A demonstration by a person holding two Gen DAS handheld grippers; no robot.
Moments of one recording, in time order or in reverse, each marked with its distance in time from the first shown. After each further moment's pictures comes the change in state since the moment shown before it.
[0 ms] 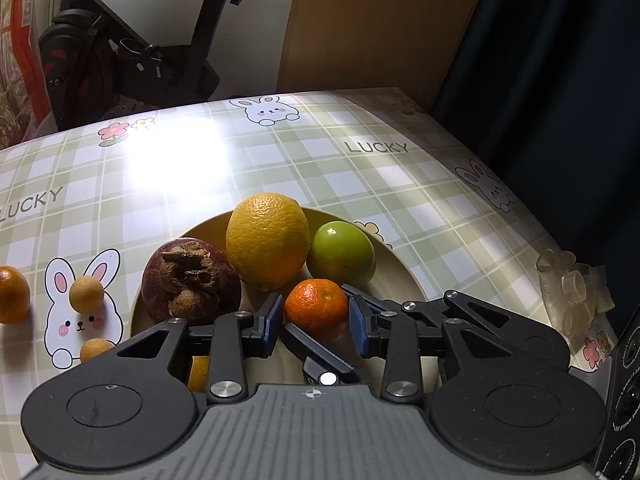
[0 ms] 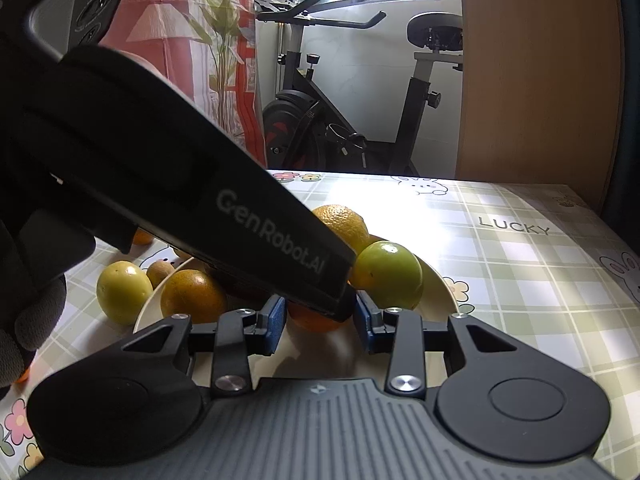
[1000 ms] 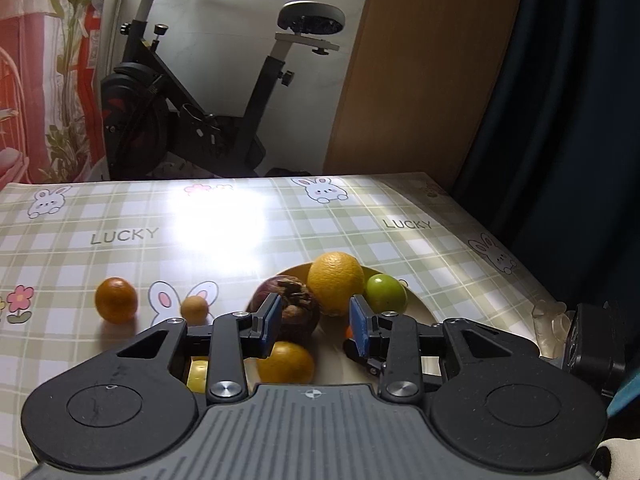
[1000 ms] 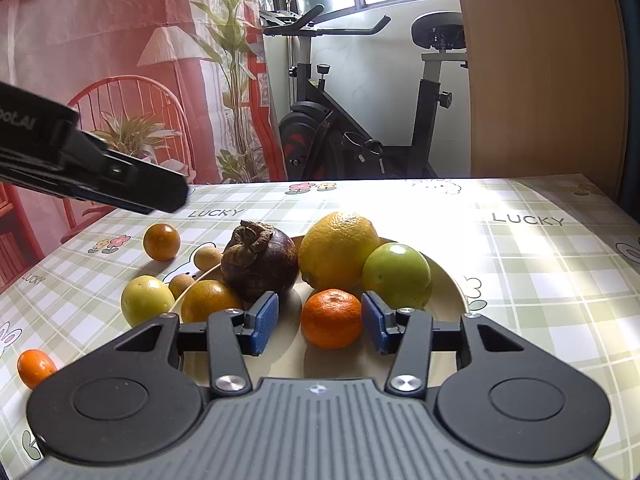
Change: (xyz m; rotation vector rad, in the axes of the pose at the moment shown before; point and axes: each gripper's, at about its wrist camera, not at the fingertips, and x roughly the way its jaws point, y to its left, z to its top) left arm -0.109 0.032 -0.030 -0.077 -0.247 0.098; right arm -0.012 -0.015 -0.005 0.066 -0.036 0.101
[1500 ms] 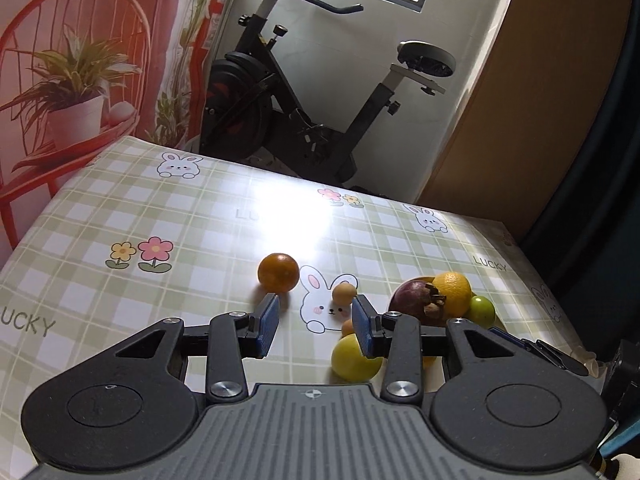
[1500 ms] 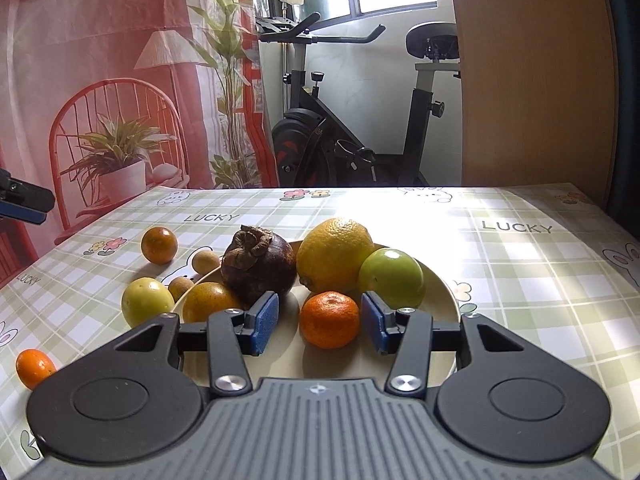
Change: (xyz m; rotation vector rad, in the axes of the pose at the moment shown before) left arm -0.070 0.096 -0.021 -0.221 -0.044 0.141; right arm -0.005 0.008 0.002 -0.010 -0.010 -0.031
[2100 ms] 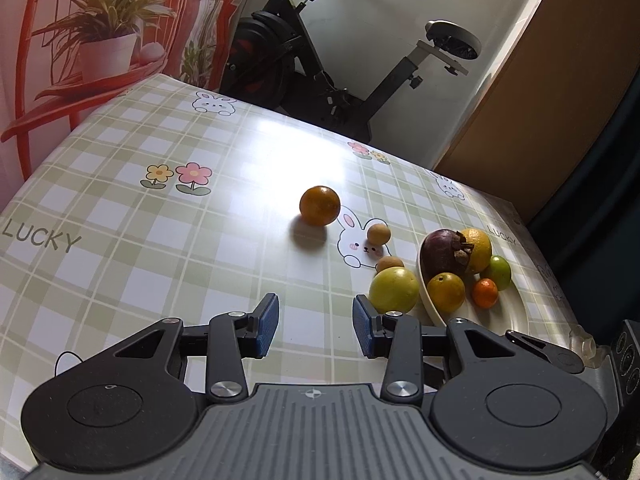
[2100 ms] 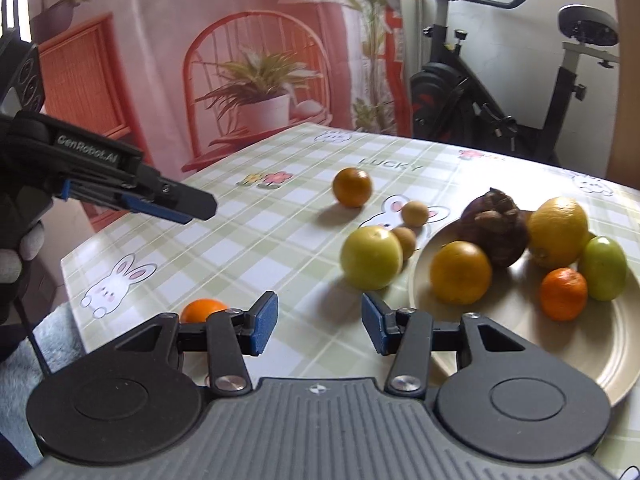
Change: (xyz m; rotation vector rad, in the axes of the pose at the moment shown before) left arm -0.007 0.042 -0.042 -0.097 0.096 -0.013; right arm 0.005 0.112 -0.008 -0.182 0.183 0.341
